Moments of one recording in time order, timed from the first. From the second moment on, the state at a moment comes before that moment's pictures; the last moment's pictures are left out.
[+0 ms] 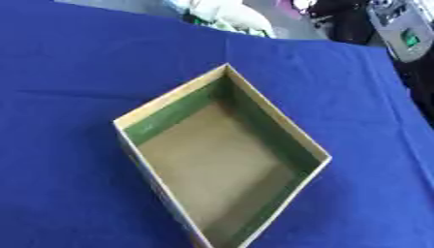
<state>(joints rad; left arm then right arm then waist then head) -0.23 0.22 0.12 -1.98 -0.14 -0.06 -0.05 -0.84 -0.91 0.08 -1.55 0.77 0.07 0.38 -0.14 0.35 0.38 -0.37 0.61</state>
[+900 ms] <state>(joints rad) -0.19 0.23 0.17 -1.98 -0.15 -0.05 0.02 -0.74 -0.66 0.18 -1.97 0.83 0.04 0.51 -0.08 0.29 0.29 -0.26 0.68</state>
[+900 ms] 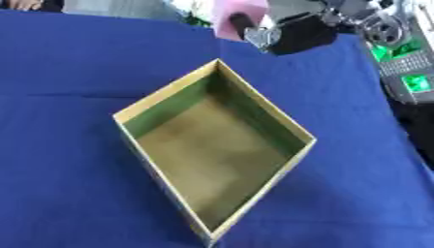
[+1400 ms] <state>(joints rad) -0.20 0.23 0.17 -1.98 -0.15 -0.05 0.03 -0.66 -0.57 0.26 -1.92 0.82 0.01 0.57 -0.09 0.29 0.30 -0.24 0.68</state>
